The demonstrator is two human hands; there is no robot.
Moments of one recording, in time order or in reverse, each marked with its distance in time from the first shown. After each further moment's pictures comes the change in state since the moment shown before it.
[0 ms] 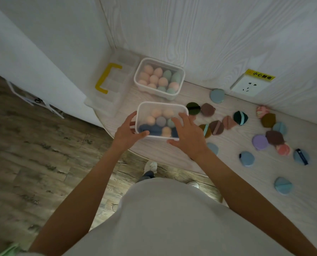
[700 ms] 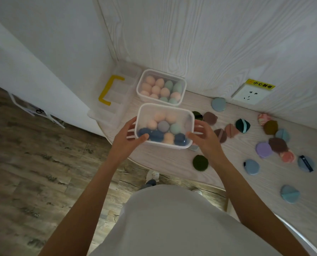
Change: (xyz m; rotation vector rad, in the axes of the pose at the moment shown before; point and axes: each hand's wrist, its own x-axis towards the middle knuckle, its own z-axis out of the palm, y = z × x) left_hand -0.014 0.026 -0.021 -0.173 0.035 0.097; right_hand -0.004 0.010 -0.031 1.157 0.057 0.642
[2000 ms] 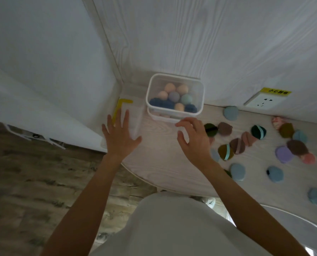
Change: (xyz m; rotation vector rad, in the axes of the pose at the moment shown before) left_hand 0.119 -0.023 -0.066 1.059 0.053 0.127; right_hand 0.043 -0.044 0.086 -0.594 0.363 -0.666
